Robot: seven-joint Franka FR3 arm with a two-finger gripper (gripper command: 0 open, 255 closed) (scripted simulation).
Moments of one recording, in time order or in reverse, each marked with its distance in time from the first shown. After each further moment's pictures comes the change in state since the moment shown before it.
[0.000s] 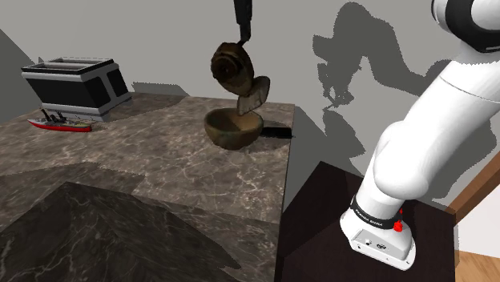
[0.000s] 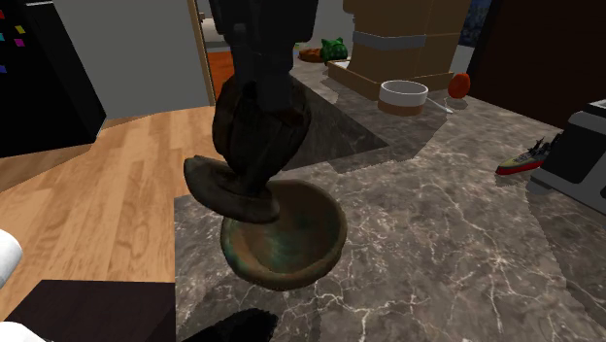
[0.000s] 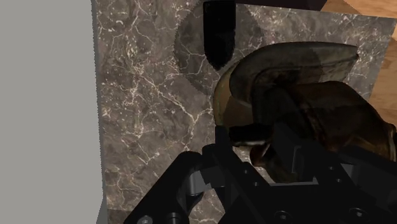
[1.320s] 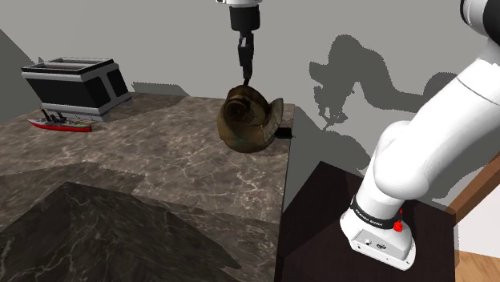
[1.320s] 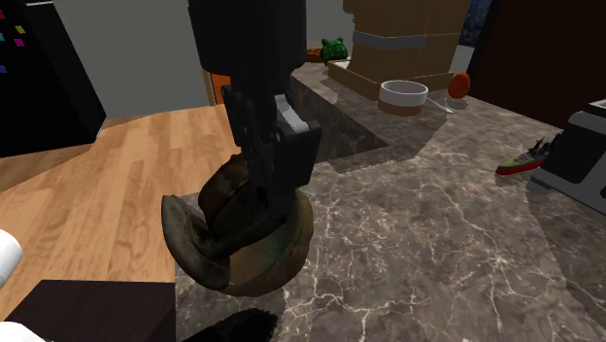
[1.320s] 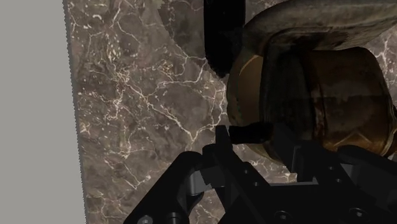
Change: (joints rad) arm 0.001 -0.129 -0.010 -0.402 0.009 0.281 0.001
